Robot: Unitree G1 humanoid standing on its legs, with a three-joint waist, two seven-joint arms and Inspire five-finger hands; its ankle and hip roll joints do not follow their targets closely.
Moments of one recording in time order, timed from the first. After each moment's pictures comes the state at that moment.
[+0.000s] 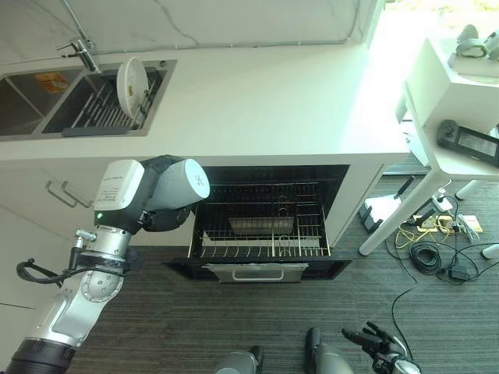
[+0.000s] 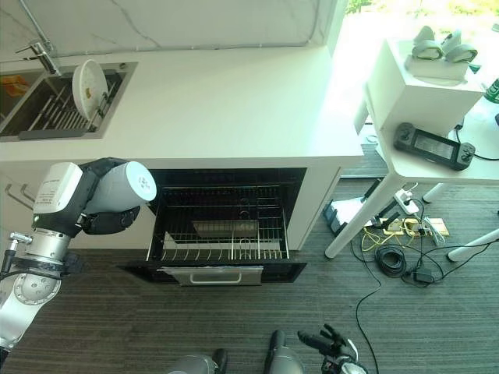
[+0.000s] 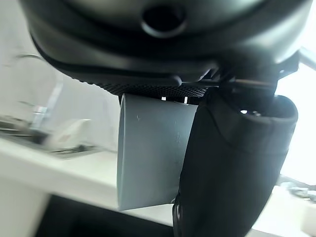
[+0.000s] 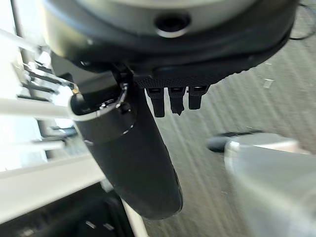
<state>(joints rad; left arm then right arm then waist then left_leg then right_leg) -0.04 0.89 -0.01 -0.04 0.36 -0.27 0.32 -0.09 -0.29 -0.04 1.18 0.50 -0.10 0.01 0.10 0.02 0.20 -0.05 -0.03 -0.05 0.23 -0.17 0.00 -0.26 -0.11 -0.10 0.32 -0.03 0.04</state>
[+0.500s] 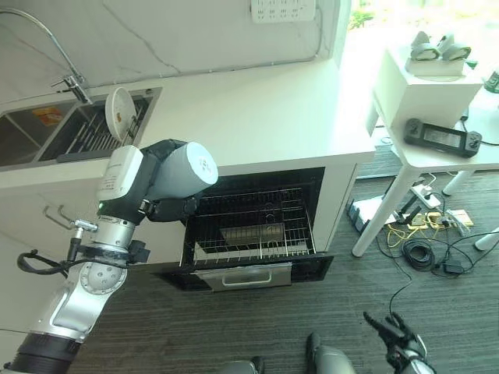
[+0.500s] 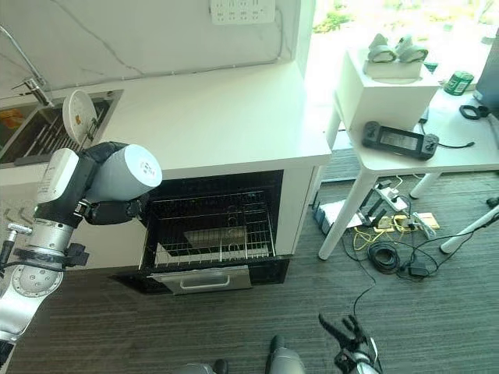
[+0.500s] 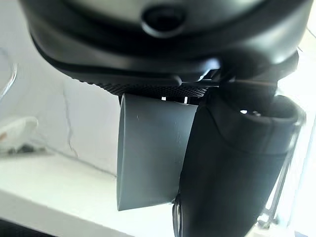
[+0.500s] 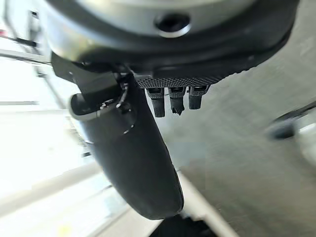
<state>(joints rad) -0.06 0.81 -0.01 -0.05 0.11 -0.29 0.25 0.01 -0.27 -0.14 0.90 0.80 -0.21 -0.03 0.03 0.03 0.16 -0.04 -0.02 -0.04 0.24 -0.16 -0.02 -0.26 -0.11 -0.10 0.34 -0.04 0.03</state>
